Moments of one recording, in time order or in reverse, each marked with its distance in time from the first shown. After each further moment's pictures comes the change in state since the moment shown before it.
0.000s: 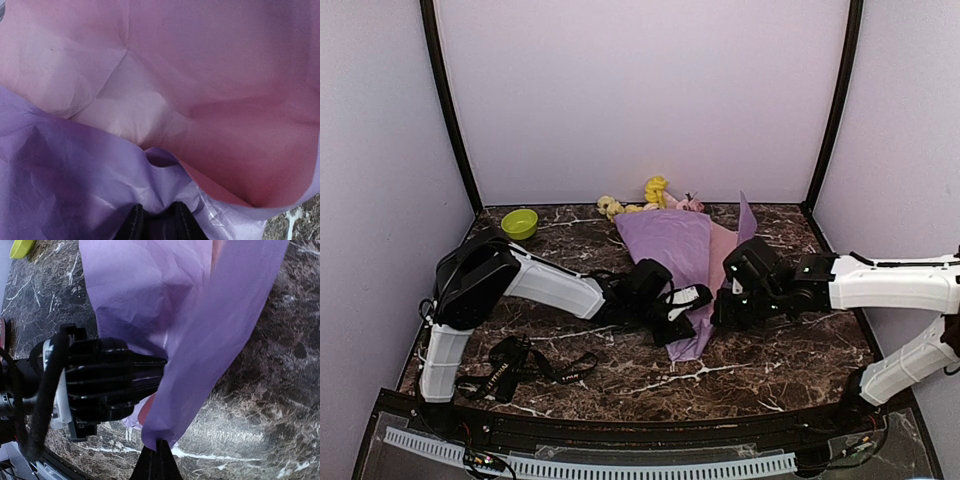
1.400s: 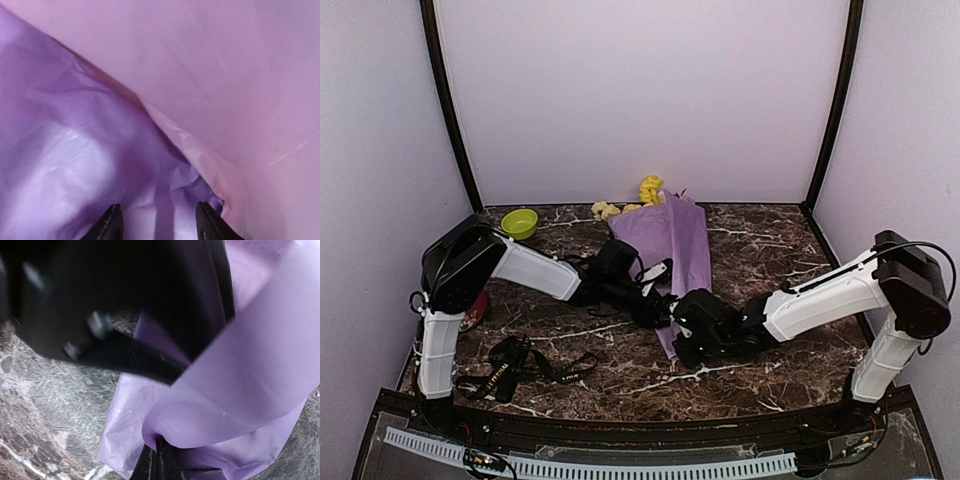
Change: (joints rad) left arm 0.179 -0.041 -0.089 0.104 0.314 -0.230; right arm 0.184 0.355 -0.042 0.397 0.179 -0.580
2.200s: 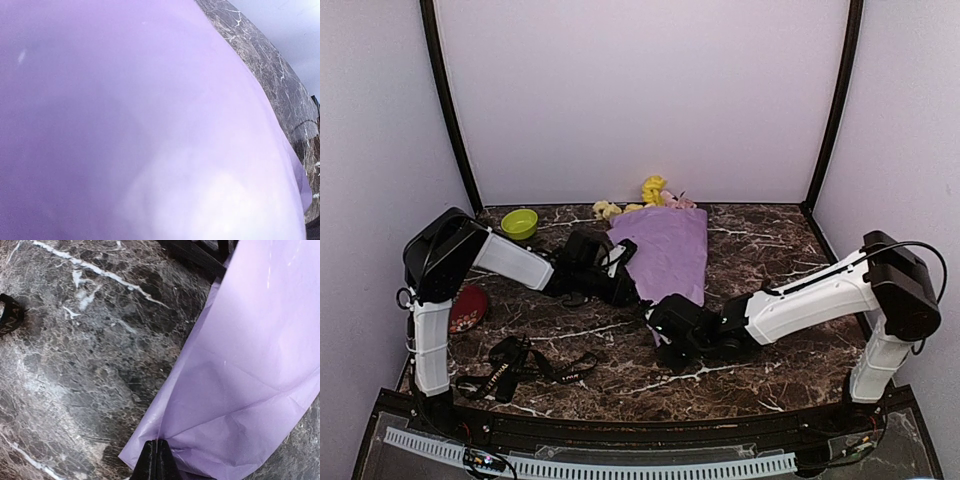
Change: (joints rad) left arm 0.162 -0.076 -0.137 0.056 -0.166 -0.166; right arm 0.088 0.075 0.144 -0.109 0.089 -0.108
